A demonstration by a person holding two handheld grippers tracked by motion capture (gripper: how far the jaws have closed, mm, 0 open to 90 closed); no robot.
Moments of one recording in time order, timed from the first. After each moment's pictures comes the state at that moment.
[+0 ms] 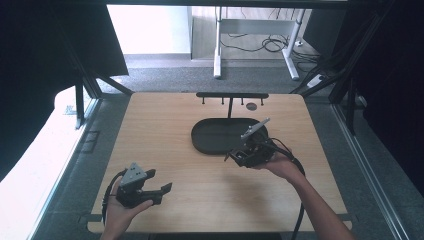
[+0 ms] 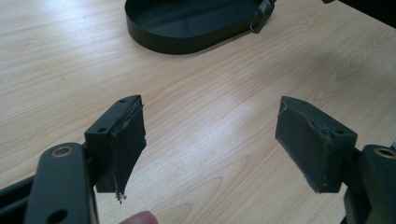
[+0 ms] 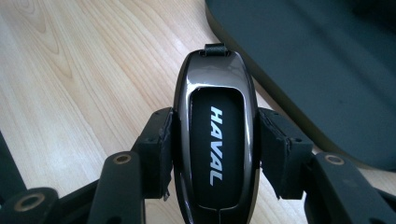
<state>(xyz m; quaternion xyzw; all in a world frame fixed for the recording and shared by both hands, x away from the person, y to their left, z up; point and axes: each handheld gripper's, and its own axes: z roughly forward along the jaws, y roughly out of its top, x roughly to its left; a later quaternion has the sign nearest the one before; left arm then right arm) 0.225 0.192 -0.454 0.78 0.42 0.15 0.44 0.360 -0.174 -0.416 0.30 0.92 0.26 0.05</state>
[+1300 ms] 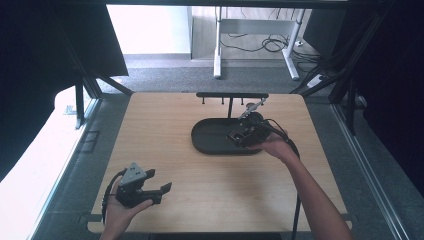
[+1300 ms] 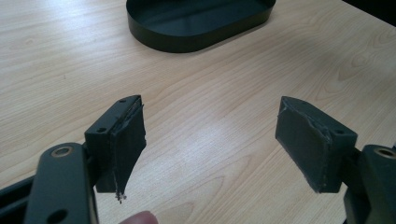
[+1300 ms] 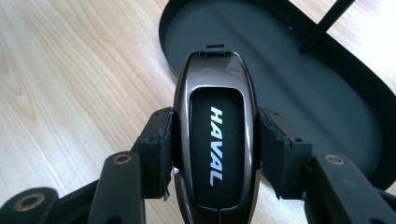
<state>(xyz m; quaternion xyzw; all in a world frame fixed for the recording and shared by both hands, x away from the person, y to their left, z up) 0.227 0.194 -0.456 0.78 0.42 0.15 0.43 0.409 -0.165 -0.398 0.32 0.91 0.26 0.07</state>
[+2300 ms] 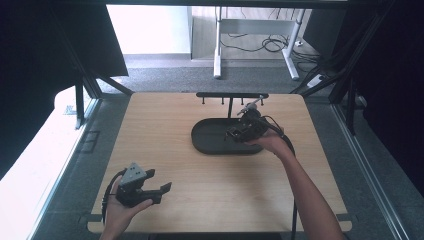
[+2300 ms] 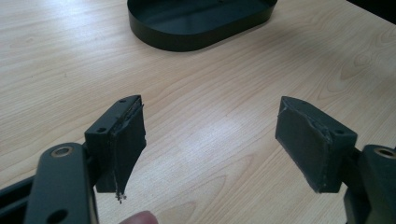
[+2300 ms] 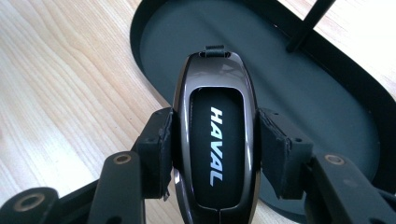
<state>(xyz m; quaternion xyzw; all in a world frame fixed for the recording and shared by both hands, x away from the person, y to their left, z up) 0.228 0.194 -0.457 0.78 0.42 0.15 0.43 0.436 -0.164 -0.415 0.34 0.90 0.25 0.07</state>
